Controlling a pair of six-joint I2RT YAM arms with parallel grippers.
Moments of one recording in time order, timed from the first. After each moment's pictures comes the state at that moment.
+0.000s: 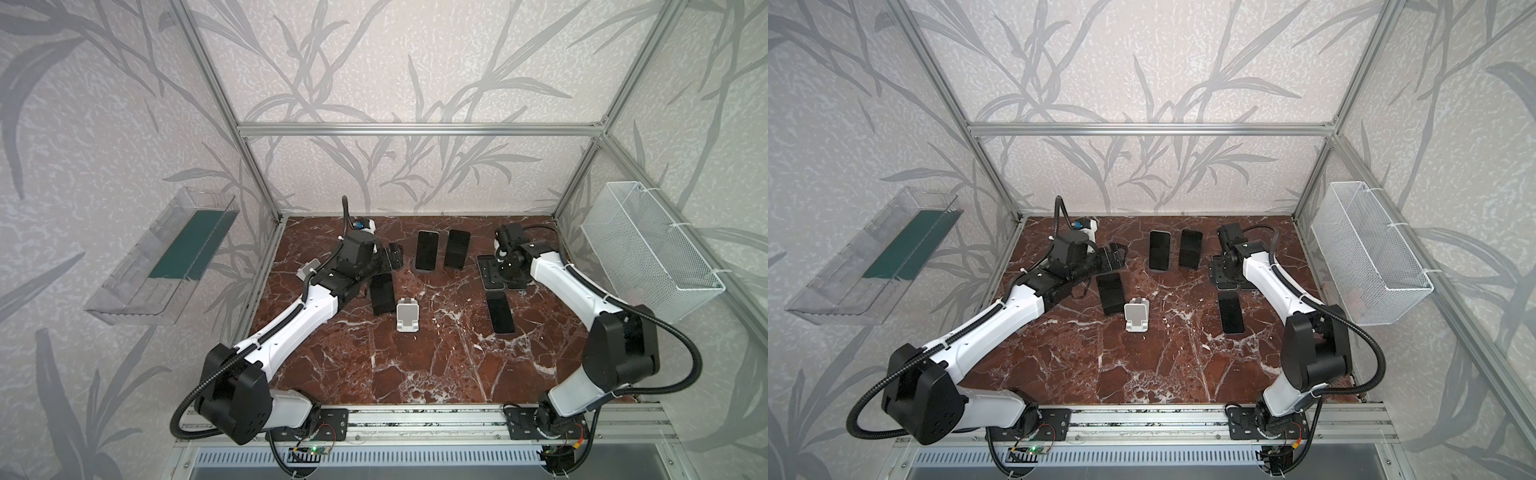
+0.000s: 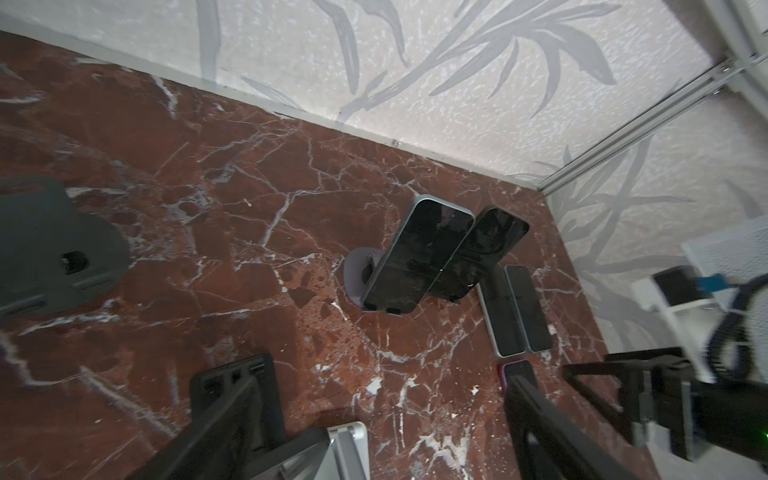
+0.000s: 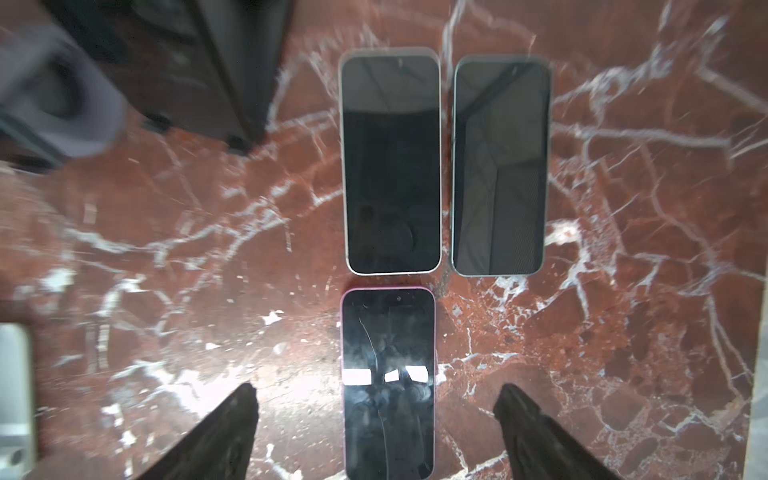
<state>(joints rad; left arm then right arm) -0.50 1.36 1.08 -0.25 -0.07 -0.58 0.26 1.57 1.30 -0.85 0.12 0.21</state>
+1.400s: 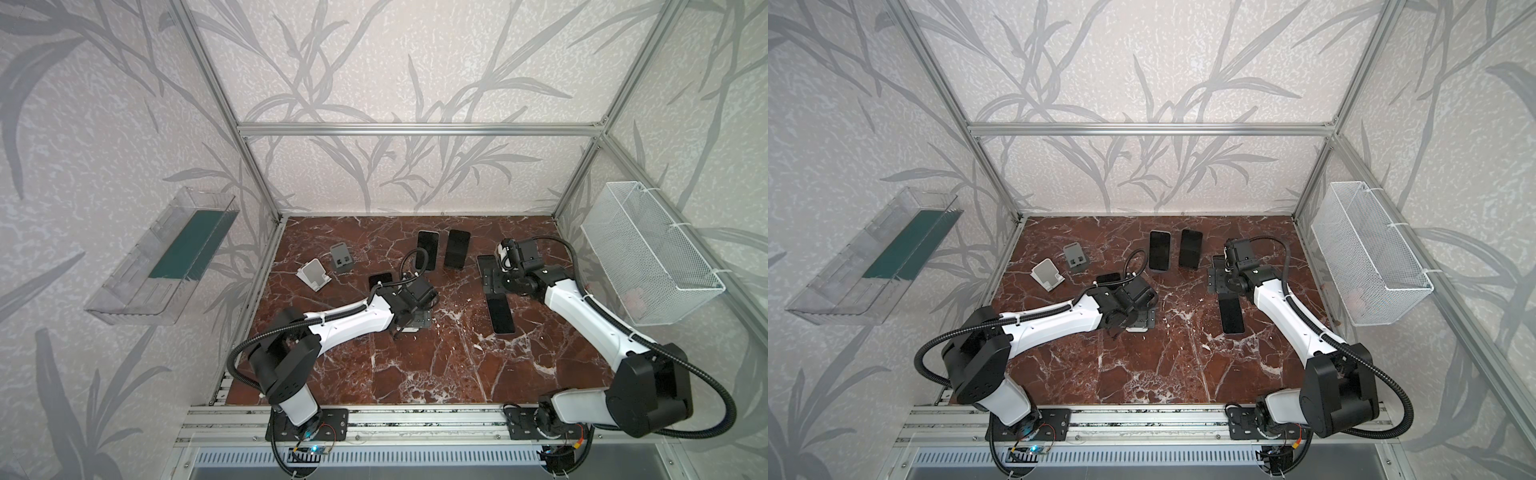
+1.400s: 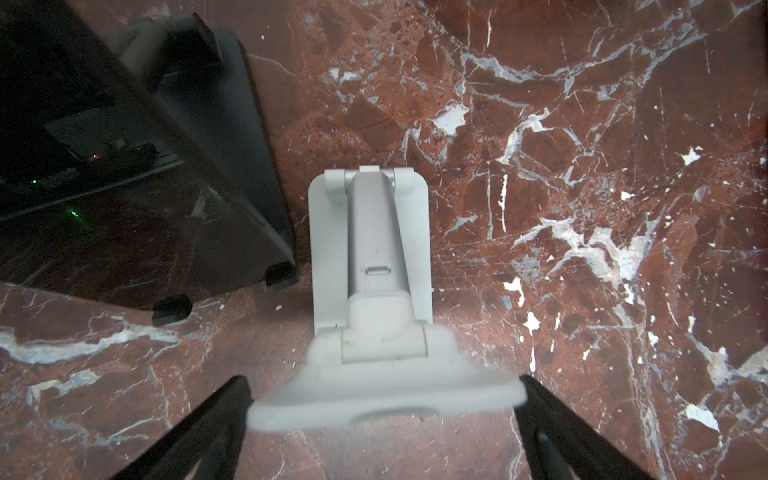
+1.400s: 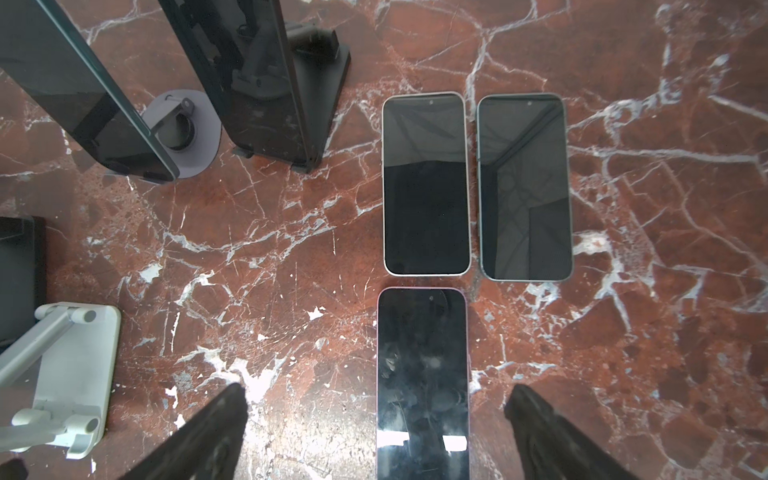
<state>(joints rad) -0.88 1.67 1.11 -0.62 -0.28 -0.80 0.27 1.37 1.02 -0.61 0.05 0.24</state>
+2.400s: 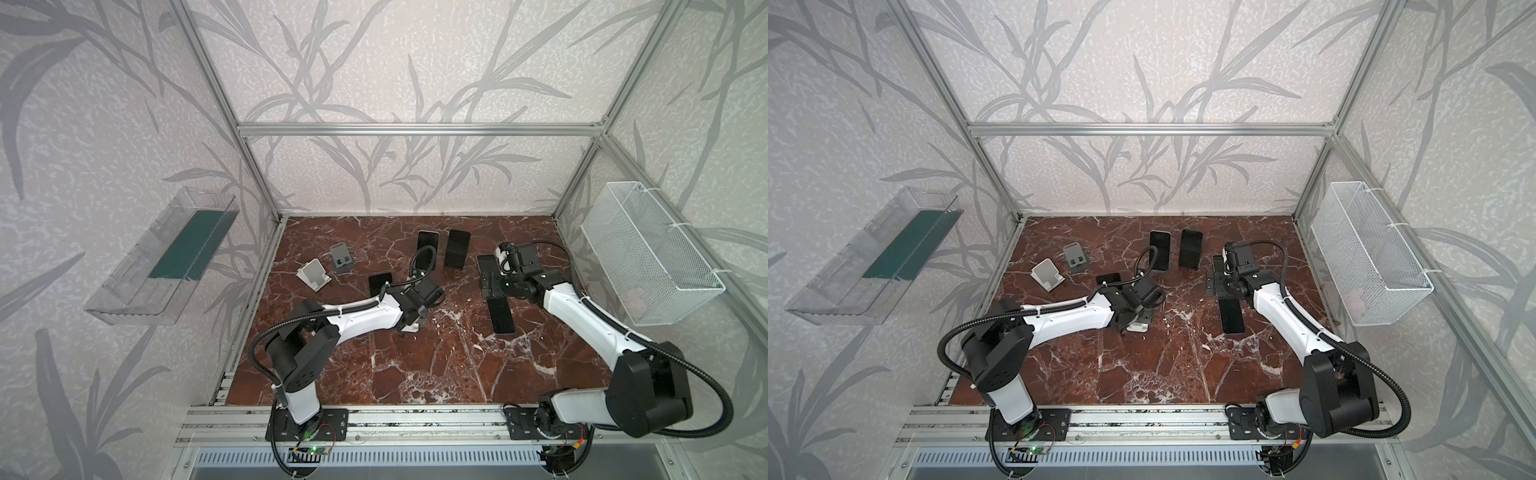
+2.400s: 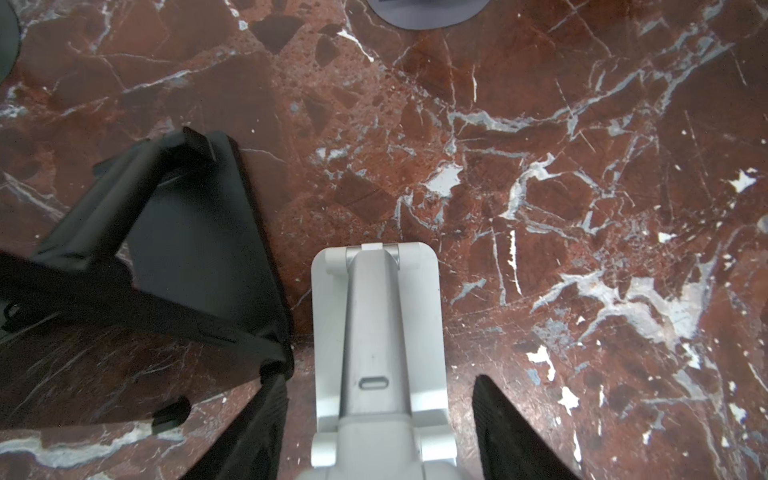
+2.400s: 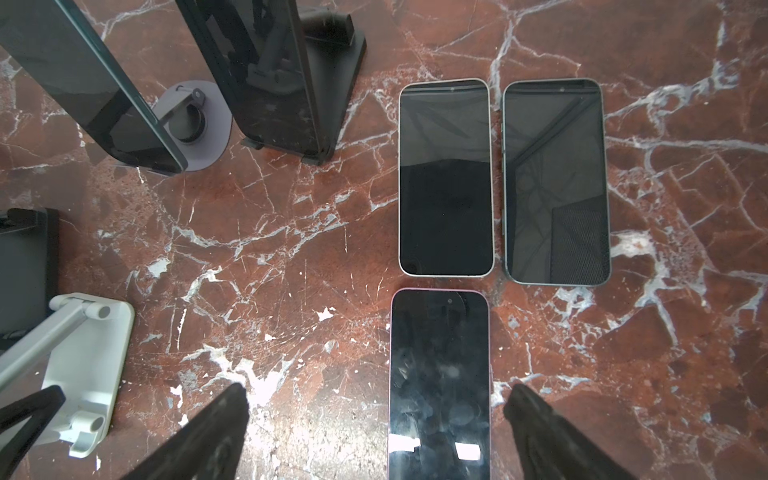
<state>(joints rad) -0.88 1.75 1.13 -0.52 -0.37 -0.64 0.26 1.37 0.97 -0.54 0.01 0.23</state>
